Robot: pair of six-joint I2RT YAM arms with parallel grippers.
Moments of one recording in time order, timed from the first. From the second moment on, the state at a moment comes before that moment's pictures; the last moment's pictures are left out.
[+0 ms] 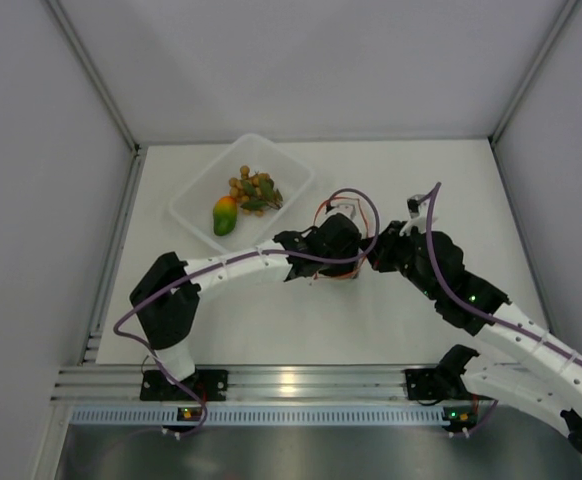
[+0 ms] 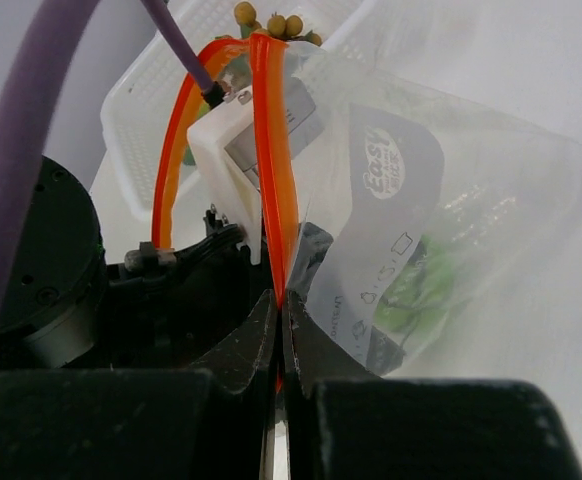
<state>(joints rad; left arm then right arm) -1.00 1.75 1.33 -0.40 -0.13 -0.73 0.76 0.78 0.73 -0.21 0.22 0.61</state>
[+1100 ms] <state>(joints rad) -1.01 1.86 1.33 -0.31 -0.04 -0.79 0.91 0.88 0.76 -0.23 0.41 0.59</state>
